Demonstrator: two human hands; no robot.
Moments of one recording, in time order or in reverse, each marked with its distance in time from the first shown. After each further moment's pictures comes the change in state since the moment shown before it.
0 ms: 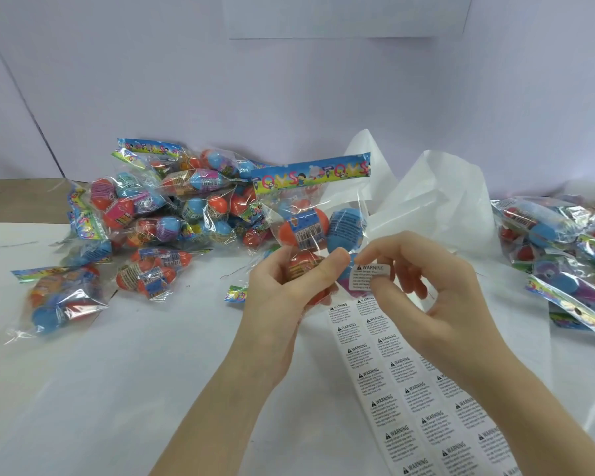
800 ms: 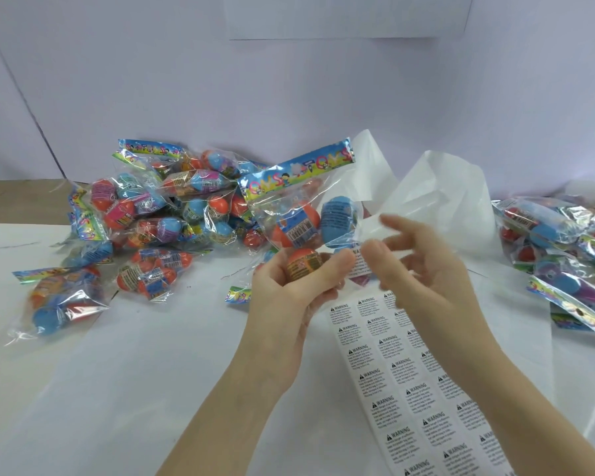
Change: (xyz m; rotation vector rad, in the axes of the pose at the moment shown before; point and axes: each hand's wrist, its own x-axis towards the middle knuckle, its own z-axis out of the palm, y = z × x) left_hand -0.003 0.000 0.004 -0.126 -0.005 0.009; right_hand 0.003 0.000 0.007 0.236 0.075 0.428
